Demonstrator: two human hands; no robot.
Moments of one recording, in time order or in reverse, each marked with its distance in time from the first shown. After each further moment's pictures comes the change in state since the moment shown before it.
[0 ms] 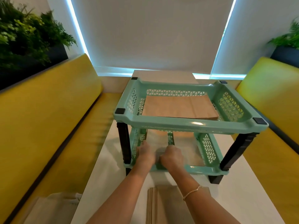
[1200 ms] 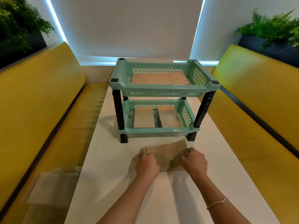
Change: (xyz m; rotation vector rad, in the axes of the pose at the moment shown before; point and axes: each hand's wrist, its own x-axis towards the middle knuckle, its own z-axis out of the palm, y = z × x) left_hand -0.153 -0.067 0.045 0.252 -0.155 0.266; right_hand -0.124 0.131 -0.015 -0.079 0.176 0.148
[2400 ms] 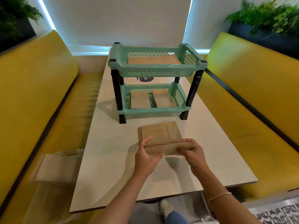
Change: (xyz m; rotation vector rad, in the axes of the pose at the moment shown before) left_hand -0.077 -0.033 0.030 -0.893 0.180 0.189; right_hand -0.070 0.051 0.013 1.006 -0.082 -0.004
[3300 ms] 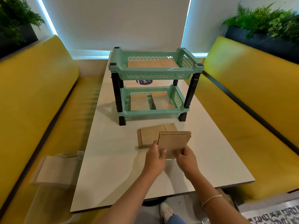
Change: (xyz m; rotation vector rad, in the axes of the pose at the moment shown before) left_hand -0.008 0.029 0.023 0.258 -0.156 -0.023; right_hand -0.013 0.007 0.016 -0.301 -0.014 -0.009
